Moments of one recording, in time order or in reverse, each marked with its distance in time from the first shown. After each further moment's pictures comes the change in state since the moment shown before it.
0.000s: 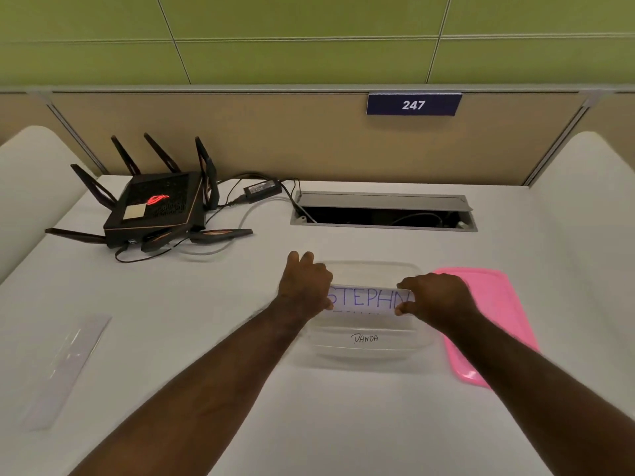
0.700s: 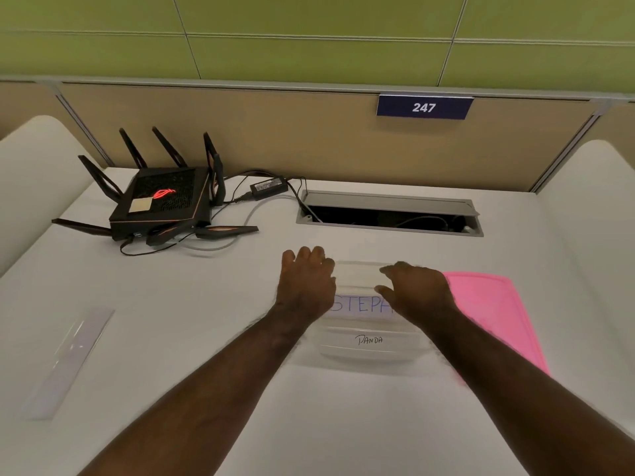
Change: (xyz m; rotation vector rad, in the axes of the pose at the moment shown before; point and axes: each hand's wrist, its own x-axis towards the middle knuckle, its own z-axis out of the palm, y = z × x) left_hand -0.016 -0.003 0.000 -0.091 0.299 -0.143; right_hand 0.015 -0.047 -0.014 0.022 0.071 -0.009
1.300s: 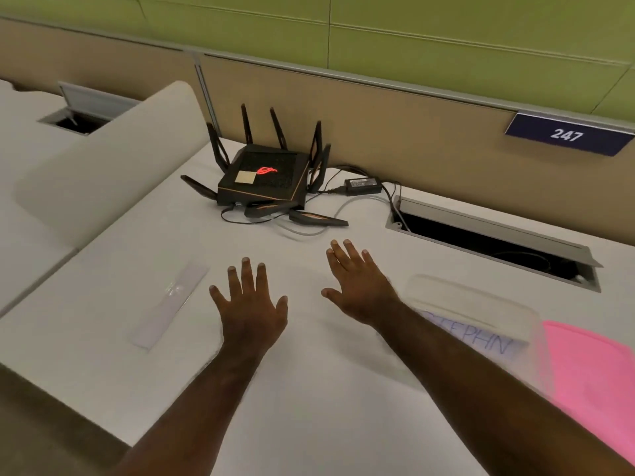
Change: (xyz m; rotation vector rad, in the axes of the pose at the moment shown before) left_hand -0.166 -0.167 0.009 0.016 -0.161 -0.769; right_hand 0.077 -0.232 0.021 0.100 -0.083 -0.521
